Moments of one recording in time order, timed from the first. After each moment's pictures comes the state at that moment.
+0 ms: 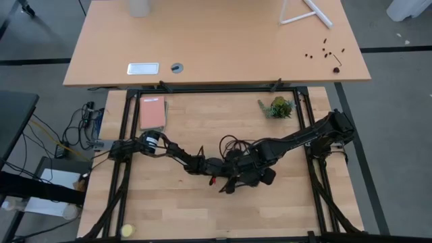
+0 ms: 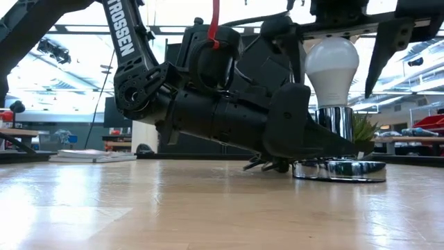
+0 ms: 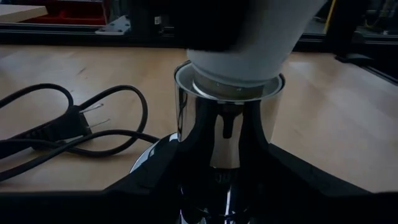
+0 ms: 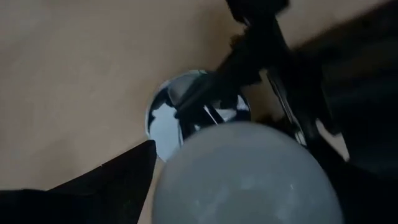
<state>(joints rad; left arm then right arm) -0.18 2.35 1.17 1.00 -0.12 -0.08 0.30 1.73 1.36 -0.99 0.00 -0.71</state>
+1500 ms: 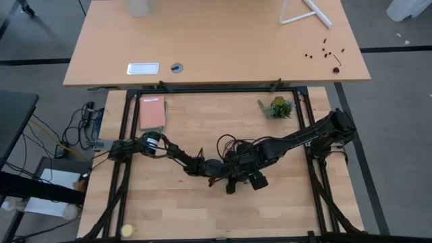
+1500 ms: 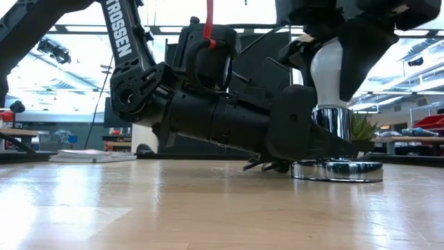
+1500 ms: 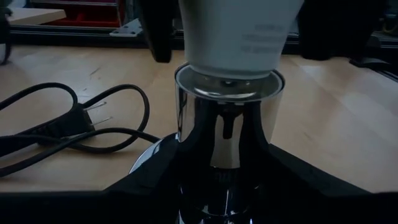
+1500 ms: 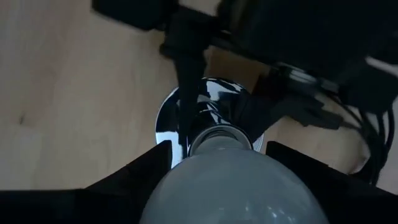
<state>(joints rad) -0.19 2.35 1.17 1.04 -0.21 -0.08 0.29 1.73 1.30 -0.92 0.01 -0.02</state>
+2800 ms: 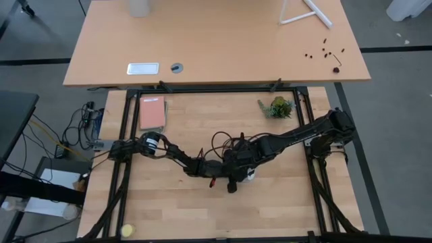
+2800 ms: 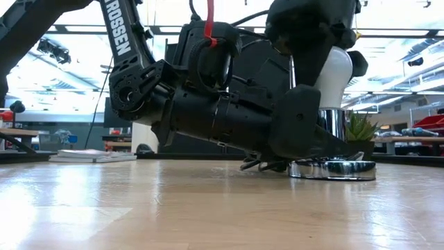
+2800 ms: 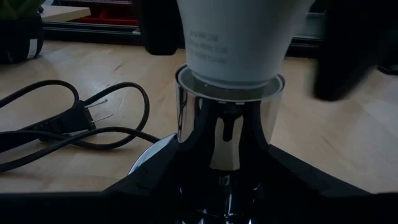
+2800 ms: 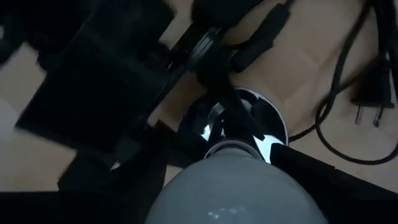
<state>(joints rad) -0.20 2.35 1.17 1.02 -0.30 -0.11 0.25 1.73 1.30 -0.91 0.05 1.04</state>
